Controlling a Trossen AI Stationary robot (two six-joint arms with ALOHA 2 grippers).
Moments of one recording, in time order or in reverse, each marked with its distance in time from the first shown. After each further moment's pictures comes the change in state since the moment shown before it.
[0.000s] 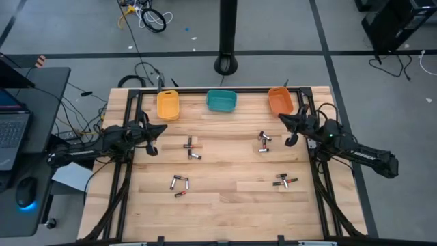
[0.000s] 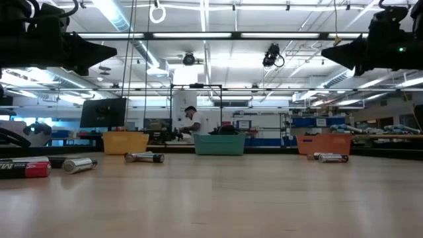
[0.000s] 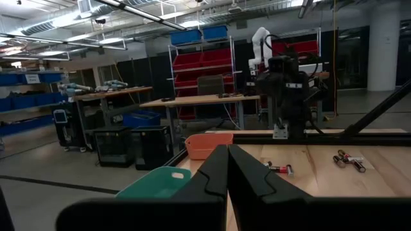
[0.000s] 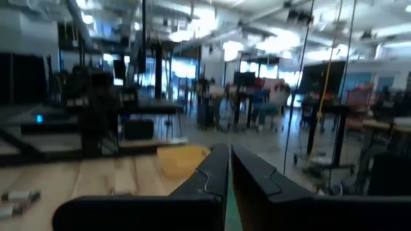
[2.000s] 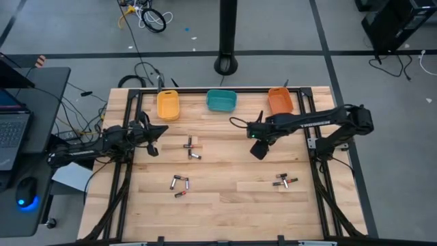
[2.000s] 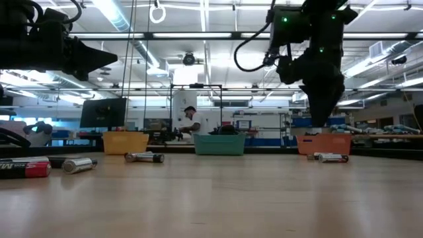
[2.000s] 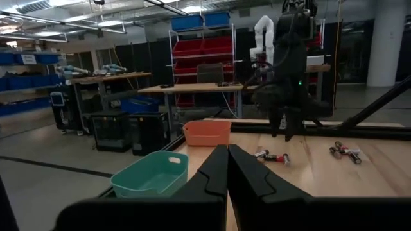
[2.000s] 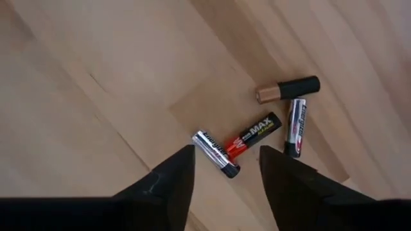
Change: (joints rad) left arm 0.000 0.000 0.000 -0.053 -0.011 -0.053; right arm 0.296 1.457 1.001 -1.227 0.035 0.640
